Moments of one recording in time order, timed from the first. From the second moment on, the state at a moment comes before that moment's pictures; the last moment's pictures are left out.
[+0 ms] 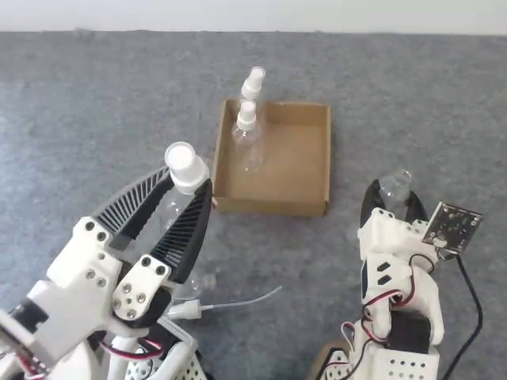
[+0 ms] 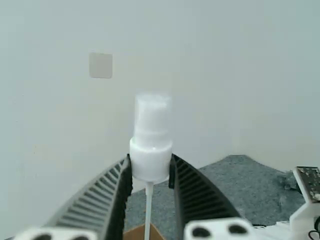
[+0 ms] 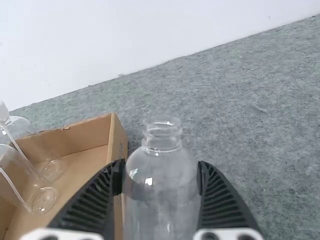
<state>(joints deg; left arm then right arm) 28.2 -84.7 29.1 63.4 3.7 3.3 -103.1 84.9 47.0 -15.7</state>
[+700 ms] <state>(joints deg) 28.4 -84.7 29.1 60.3 7.4 -10.3 -103.1 84.9 49.1 -15.7</state>
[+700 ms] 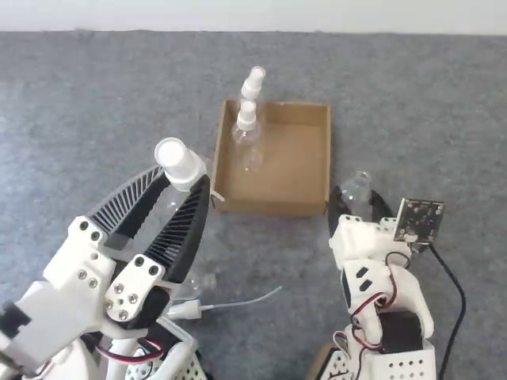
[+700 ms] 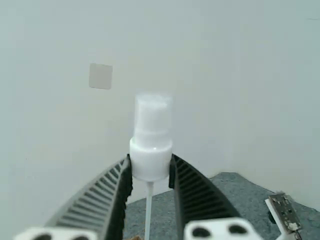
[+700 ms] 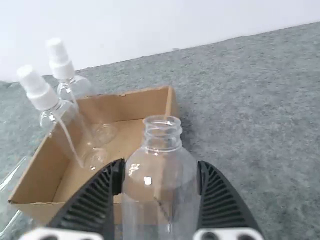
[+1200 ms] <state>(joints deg) 28.4 -84.7 37.0 53.1 9.4 -27.2 -103.1 84.9 49.1 -3.7</state>
